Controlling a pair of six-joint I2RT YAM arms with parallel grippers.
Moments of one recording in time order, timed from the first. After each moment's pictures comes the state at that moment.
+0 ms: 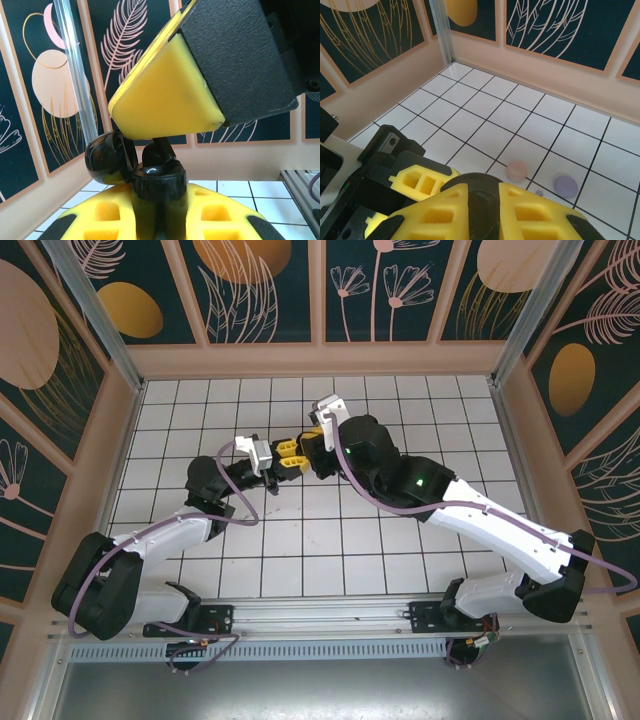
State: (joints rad) left arm -0.52 1.32 0.59 1.11 0.80 -0.14; right arm 1.06 1.31 1.41 -0.48 0.32 0.20
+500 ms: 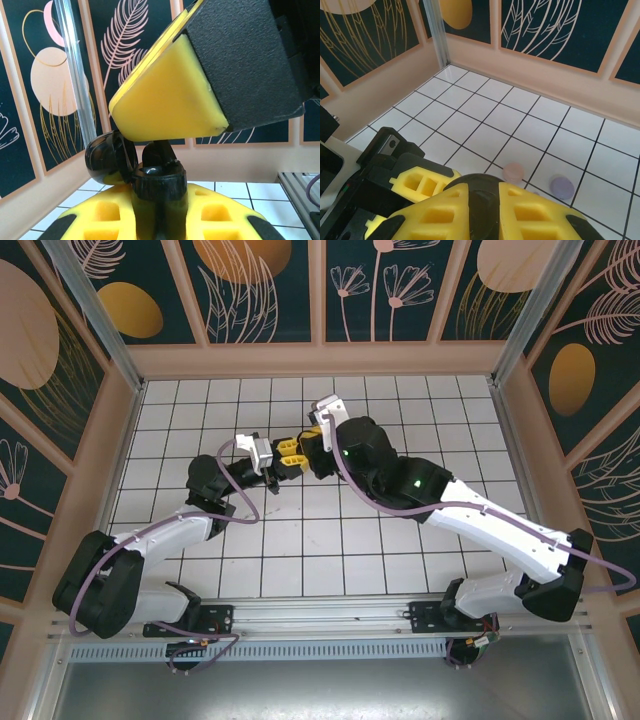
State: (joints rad) left arm -0.52 1.32 0.60 1.11 0.79 -0.16; right arm 1.08 1.32 1.41 -0.47 0.37 0.20
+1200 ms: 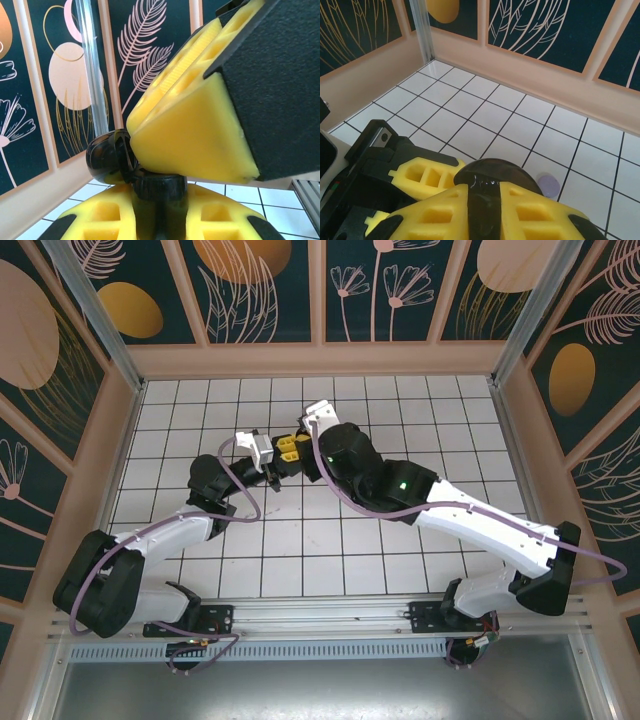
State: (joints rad) left arm -0.52 1.33 0.60 1.09 0.72 -0.16; right arm 1.12 1.36 1.42 -0.47 0.48 0.18
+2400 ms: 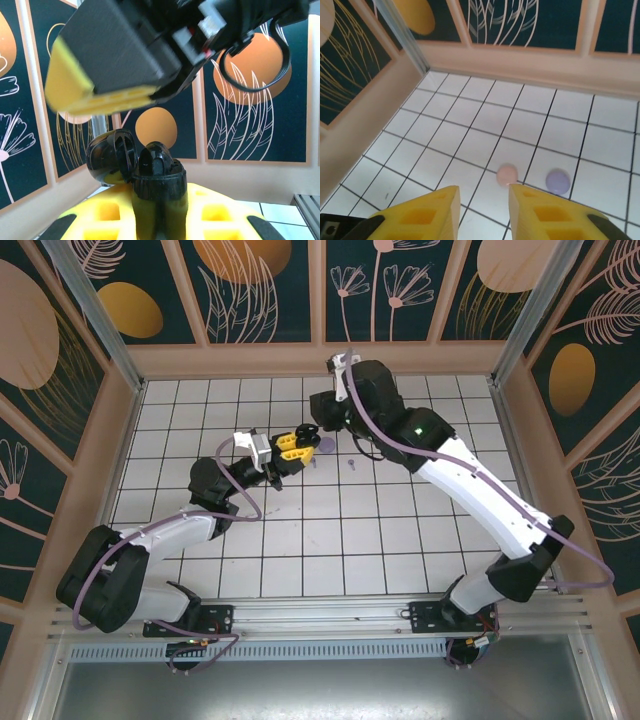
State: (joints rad) left arm -0.54 1.36 0.59 1.20 0.70 -0.20; right arm 0.83 1.52 1.74 -0.69 0.16 0.35
